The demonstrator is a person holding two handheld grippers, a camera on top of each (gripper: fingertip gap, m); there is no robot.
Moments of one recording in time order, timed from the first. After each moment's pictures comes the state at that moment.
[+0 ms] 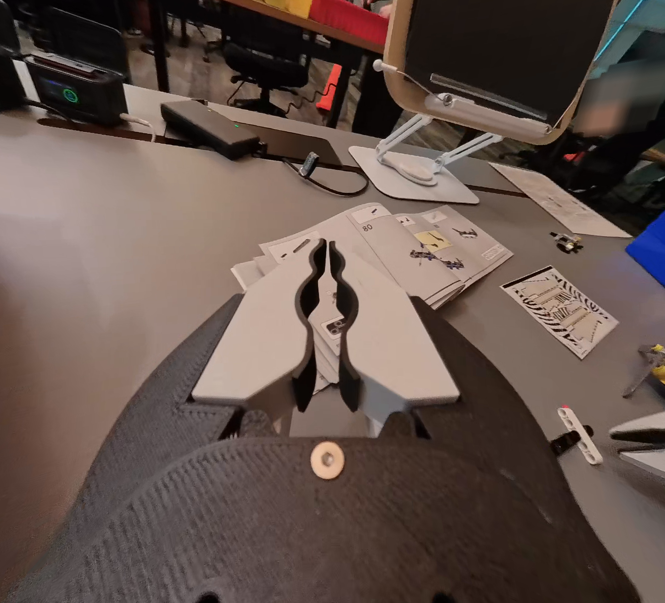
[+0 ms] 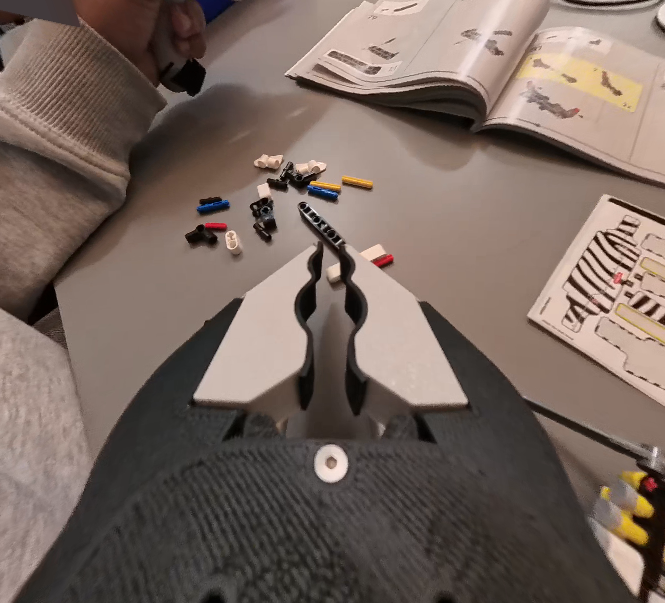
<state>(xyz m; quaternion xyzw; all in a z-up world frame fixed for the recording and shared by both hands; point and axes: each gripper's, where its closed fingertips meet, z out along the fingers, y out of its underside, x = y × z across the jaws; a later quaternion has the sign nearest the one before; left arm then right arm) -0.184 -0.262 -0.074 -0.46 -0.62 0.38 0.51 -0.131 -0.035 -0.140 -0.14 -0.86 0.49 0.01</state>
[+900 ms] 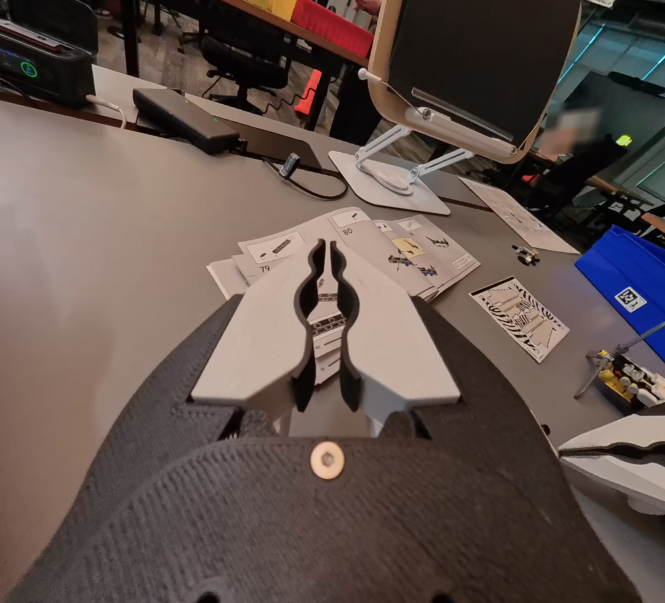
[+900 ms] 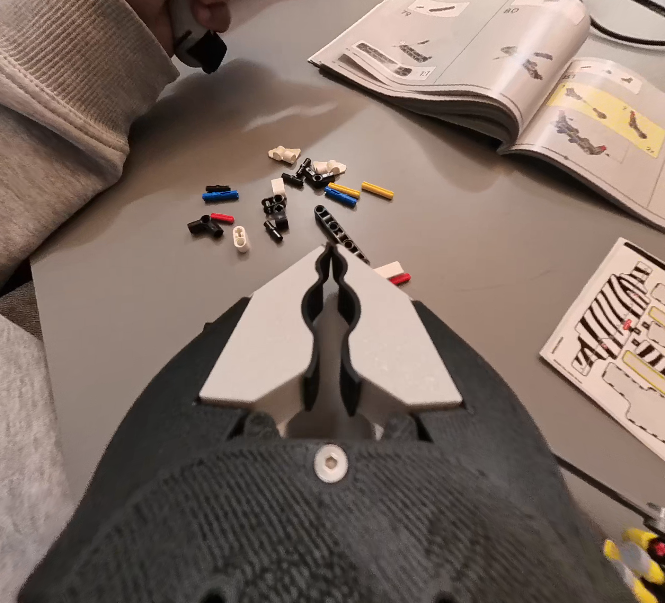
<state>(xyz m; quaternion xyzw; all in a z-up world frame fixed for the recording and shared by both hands) -0.186 -0.254 -0.072 -0.44 -0.62 0.35 0.55 -0.120 -0.049 -0.144 -0.08 -0.88 0.47 0.04</state>
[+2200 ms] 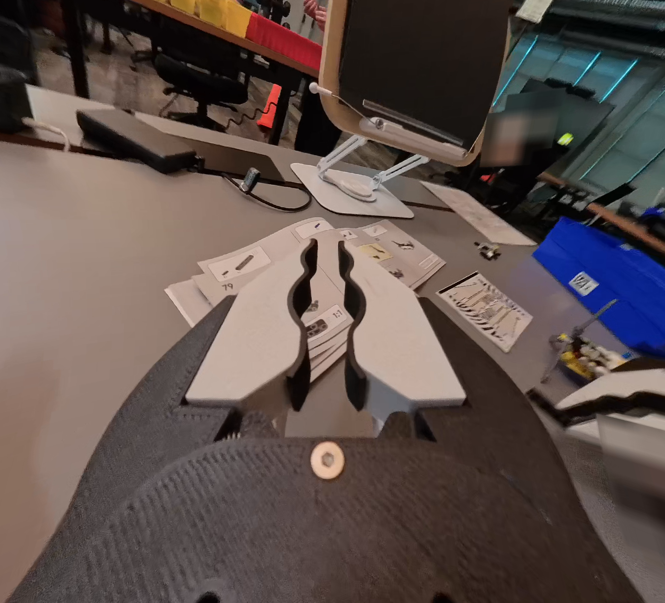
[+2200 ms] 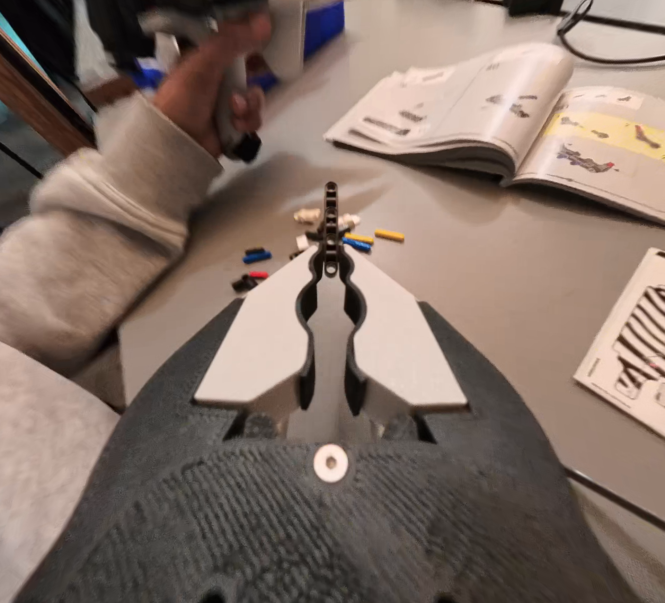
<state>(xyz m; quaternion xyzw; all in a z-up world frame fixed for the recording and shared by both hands) -0.187 -0.233 -0.057 -0.46 -0.58 0.34 0.59 -0.120 -0.059 -0.110 -0.14 -0.82 0.56 -0.04</state>
